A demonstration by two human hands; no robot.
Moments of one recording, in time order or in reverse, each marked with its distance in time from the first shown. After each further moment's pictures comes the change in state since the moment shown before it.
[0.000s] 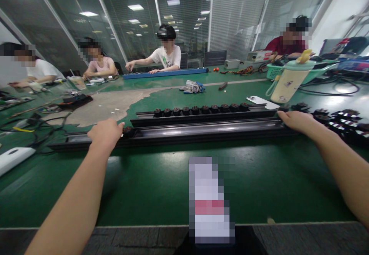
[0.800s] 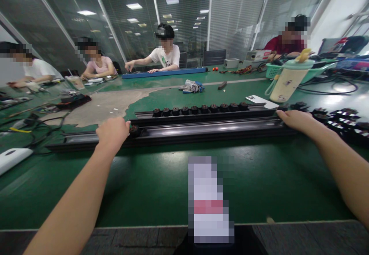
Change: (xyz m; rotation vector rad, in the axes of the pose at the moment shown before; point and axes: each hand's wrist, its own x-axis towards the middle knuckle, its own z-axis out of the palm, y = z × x) left_hand -0.026 0.034 -0.007 0.095 0.034 -0.004; right_hand -0.003 0.000 -0.001 0.012 -0.002 0.008
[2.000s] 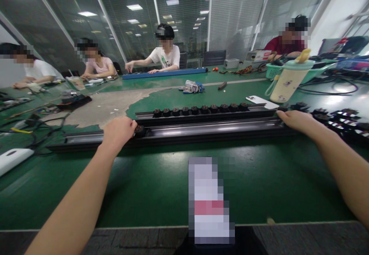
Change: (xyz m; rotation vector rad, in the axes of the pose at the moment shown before) left_hand -0.003 0.008 -0.002 0.037 0.018 0.164; right_hand 0.000 0.001 0.000 -0.005 0.009 -0.004
